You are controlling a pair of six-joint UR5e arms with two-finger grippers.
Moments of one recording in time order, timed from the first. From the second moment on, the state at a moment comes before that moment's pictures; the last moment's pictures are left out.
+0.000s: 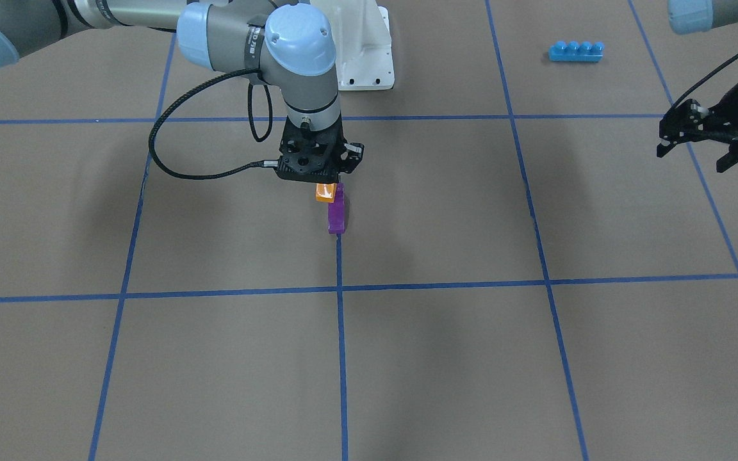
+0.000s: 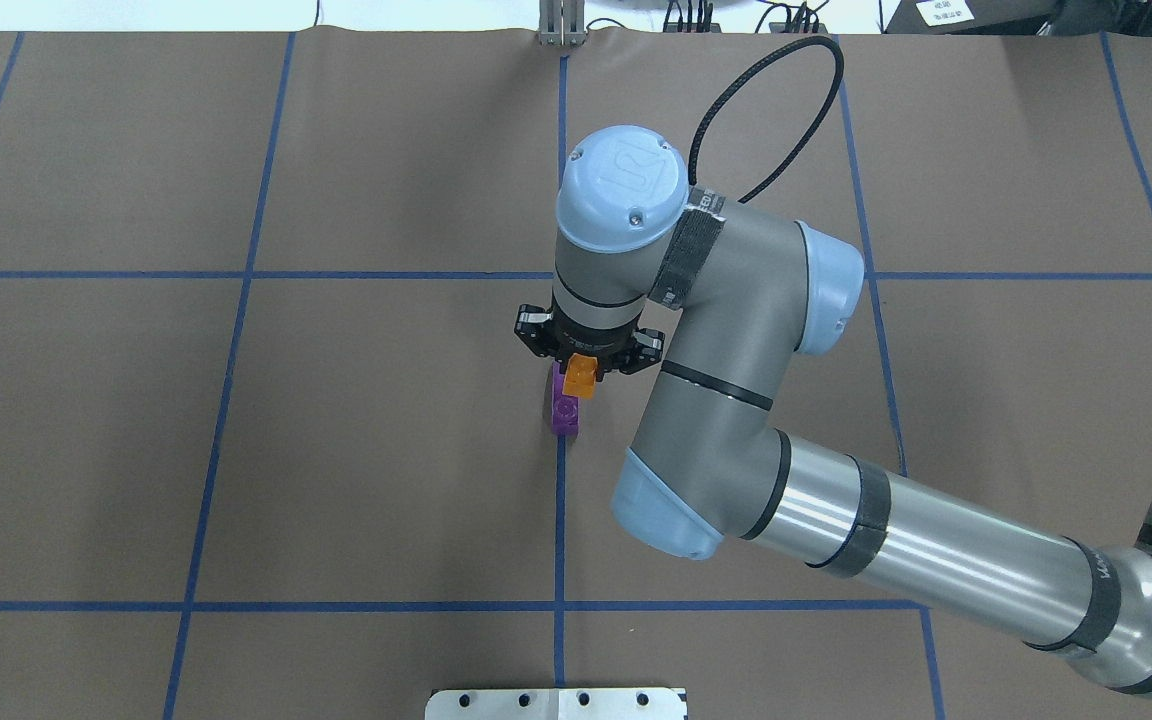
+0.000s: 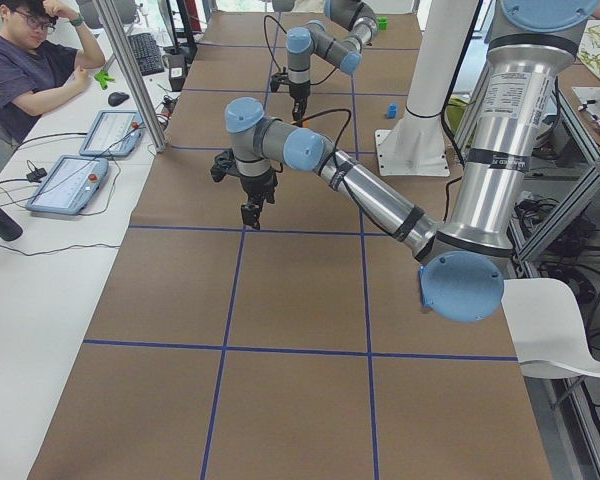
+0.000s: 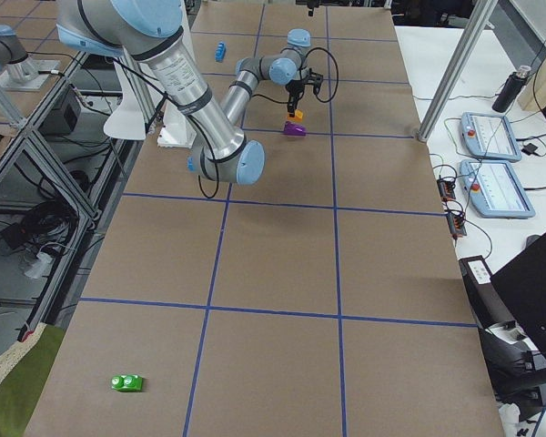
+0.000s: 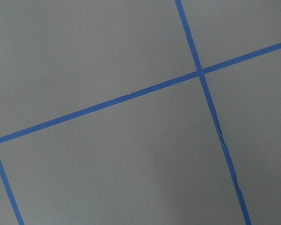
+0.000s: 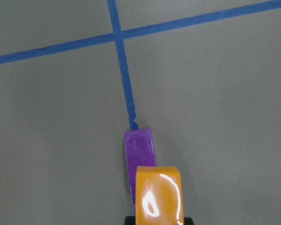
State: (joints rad) left arm -1.22 -1.76 -2.00 -1.27 -2.31 -0.13; right arm 0.53 -0.74 1.62 -1.70 1.96 1.37
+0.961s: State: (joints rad) left arm -1.22 -1.76 -2.00 -1.27 -2.31 -0.13; right arm 0.47 -0.74 1.59 -1.70 1.89 1.18
